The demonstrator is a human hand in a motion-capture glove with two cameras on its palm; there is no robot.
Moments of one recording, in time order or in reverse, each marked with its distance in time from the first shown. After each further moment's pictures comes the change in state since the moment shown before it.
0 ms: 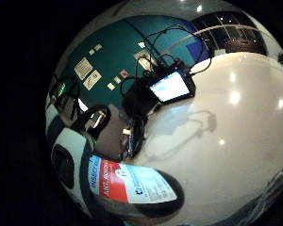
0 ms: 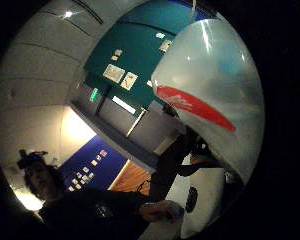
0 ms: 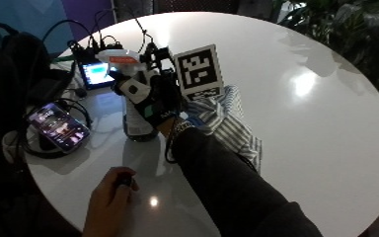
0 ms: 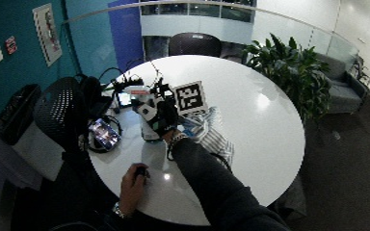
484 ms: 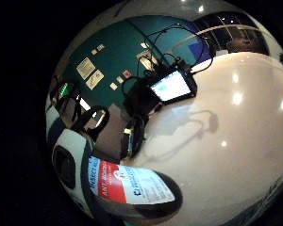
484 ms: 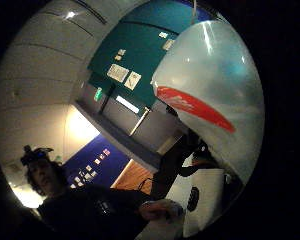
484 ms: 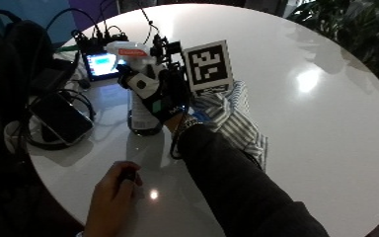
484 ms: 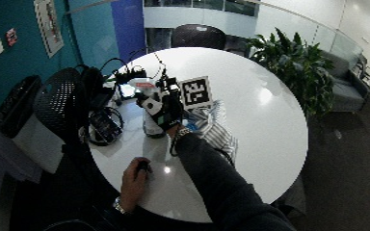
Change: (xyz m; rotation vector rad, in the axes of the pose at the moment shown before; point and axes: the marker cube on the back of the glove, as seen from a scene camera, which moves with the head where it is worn) arm -0.010 -0.008 -0.019 0.022 -0.038 -0.033
